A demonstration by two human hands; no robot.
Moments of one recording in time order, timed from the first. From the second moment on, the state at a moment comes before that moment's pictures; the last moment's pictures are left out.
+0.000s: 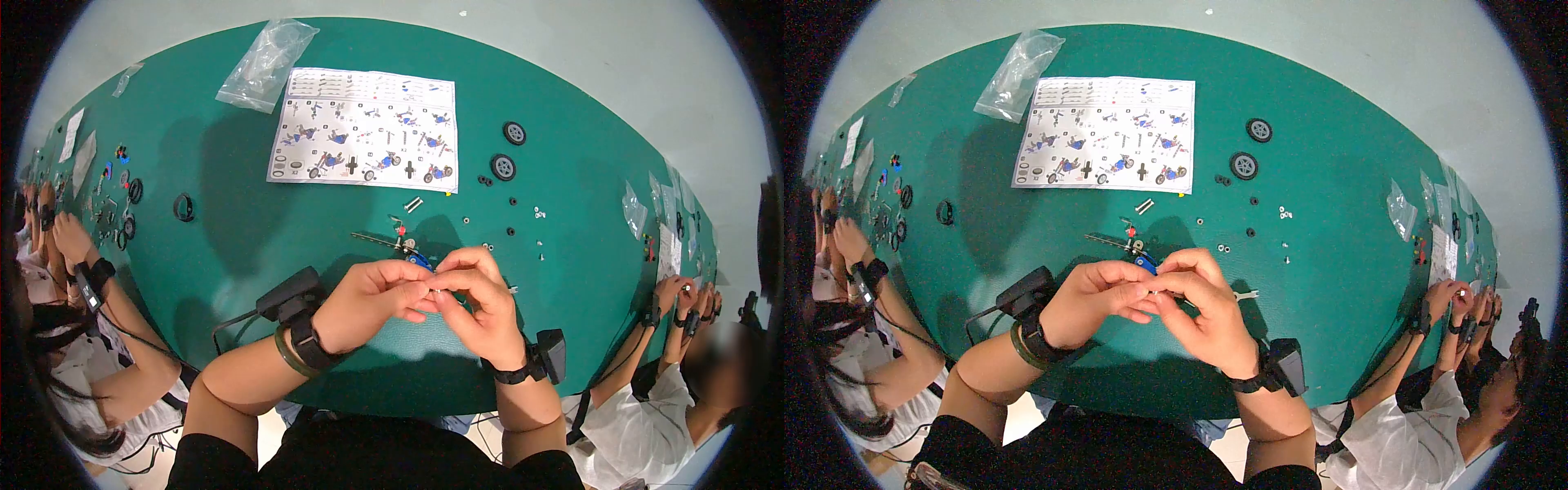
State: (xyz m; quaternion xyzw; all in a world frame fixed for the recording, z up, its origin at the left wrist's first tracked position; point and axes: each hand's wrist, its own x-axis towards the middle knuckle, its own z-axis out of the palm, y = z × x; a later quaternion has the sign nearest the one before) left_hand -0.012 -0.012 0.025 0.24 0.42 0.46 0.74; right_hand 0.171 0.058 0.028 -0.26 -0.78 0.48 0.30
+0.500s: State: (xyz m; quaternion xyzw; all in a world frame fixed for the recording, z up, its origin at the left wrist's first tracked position) left_hand -0.011 -0.012 0.024 0.25 0.42 0.47 0.73; right_hand 0.168 0.052 0.028 -0.29 -0.70 0.57 0.33
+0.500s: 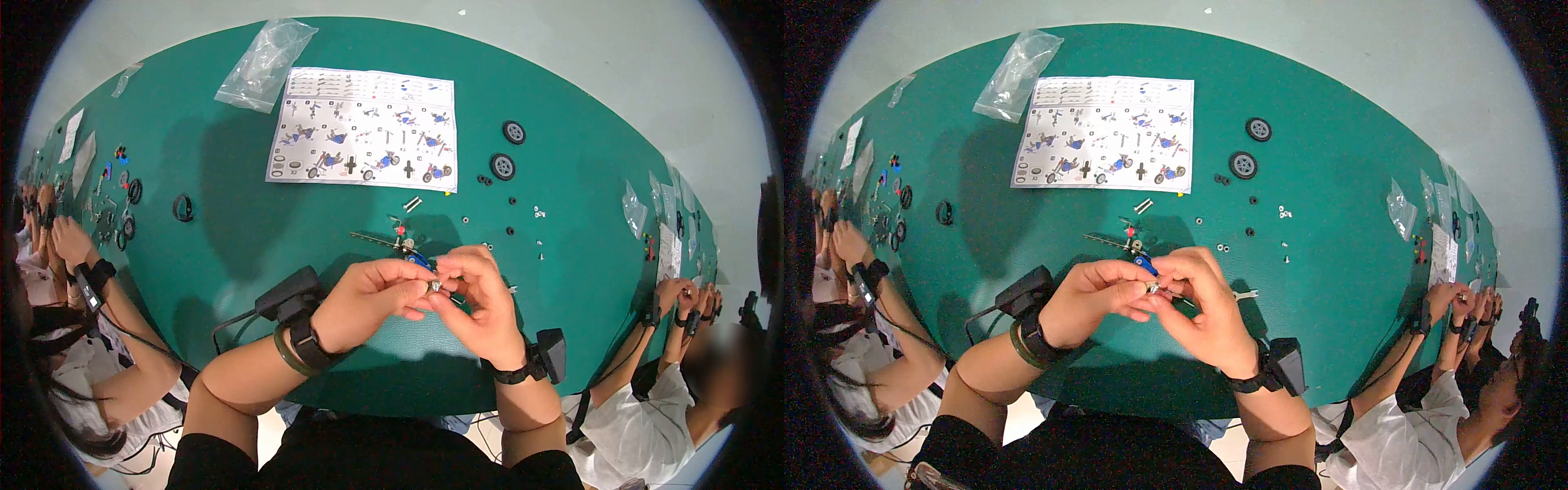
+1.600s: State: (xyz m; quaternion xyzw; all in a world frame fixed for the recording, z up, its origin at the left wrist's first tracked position) left_hand -0.006 -0.016 0.023 0.26 0.43 0.48 0.71; right_hand 0.167 0.055 0.031 -0.28 -0.79 0.42 0.34
